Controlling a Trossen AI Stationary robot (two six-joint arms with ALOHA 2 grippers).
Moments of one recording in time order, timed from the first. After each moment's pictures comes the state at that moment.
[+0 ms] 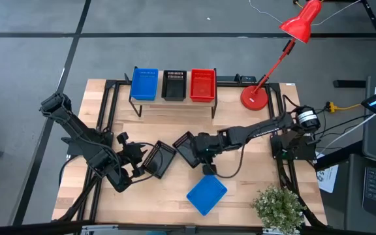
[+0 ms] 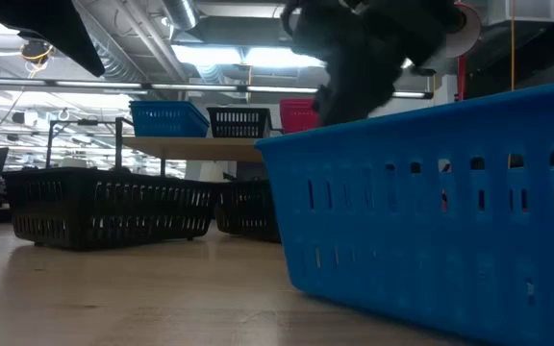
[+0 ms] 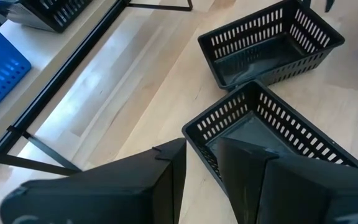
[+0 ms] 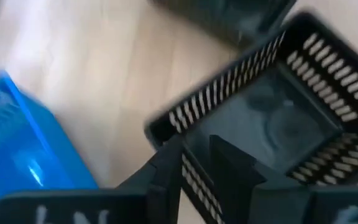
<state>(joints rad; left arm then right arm) -0.77 1.31 0.96 -1.00 -0.95 -1.06 0.18 1.76 1.17 -0.35 -0.07 0.09</state>
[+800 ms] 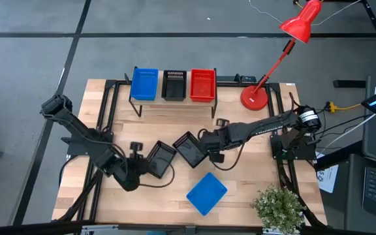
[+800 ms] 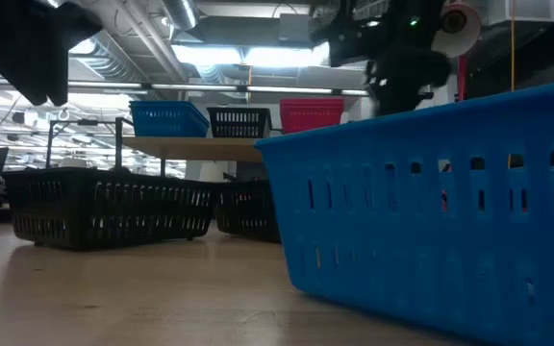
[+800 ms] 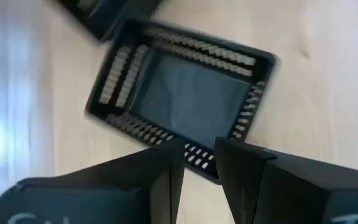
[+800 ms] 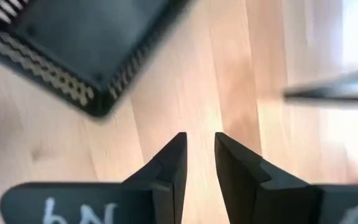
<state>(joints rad) -0.70 1.34 0.96 -0.82 -0.51 -0.47 0.18 1.75 1.35 -0.99 0.36 0.30</state>
